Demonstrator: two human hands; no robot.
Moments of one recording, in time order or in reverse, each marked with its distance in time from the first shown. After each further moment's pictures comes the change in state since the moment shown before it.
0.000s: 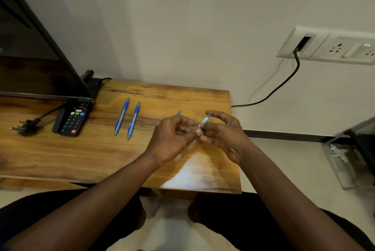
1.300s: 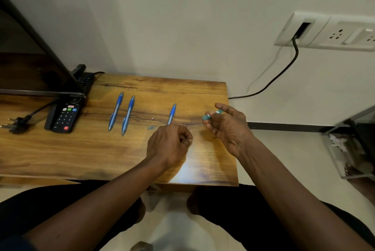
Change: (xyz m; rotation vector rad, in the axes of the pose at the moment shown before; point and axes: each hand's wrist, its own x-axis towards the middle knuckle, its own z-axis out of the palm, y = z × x) left_hand 0.000 -0.024 0.023 0.644 0.046 0.048; right_hand 0.006 0.000 -0.013 0.184 0.165 -0.005
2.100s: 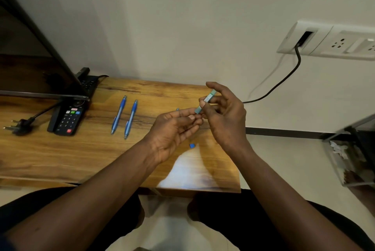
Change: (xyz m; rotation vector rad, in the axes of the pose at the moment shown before) left_hand 0.017 0.023 -0.039 -1.458 -0.247 -0.327; right_hand -0.017 -0.005 0.028 -0.477 -0.032 -0.709
